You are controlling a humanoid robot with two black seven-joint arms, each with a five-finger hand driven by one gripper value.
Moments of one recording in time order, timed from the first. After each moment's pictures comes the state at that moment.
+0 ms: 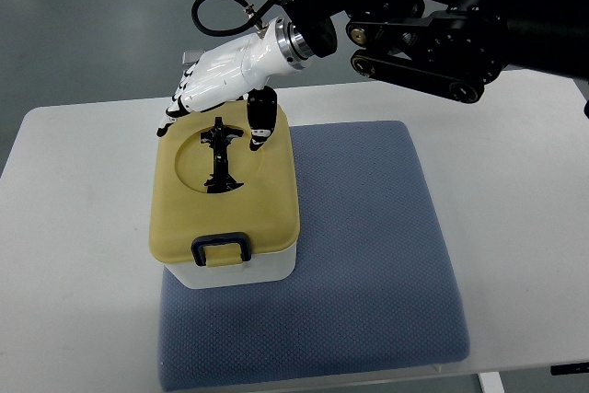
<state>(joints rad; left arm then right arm) 0.04 0.00 -0.04 -0.17 0.03 0.04 0.10 1.68 -0.10 -0.13 0.96 -1.49 0.30 0.54</state>
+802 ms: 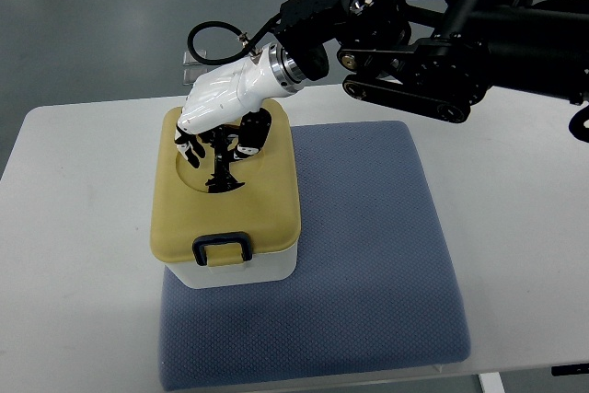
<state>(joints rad) 0.04 0.00 -0.04 -0.17 0.03 0.04 0.10 1.64 -0.08 -0.13 0.95 -1.53 0.26 0.54</state>
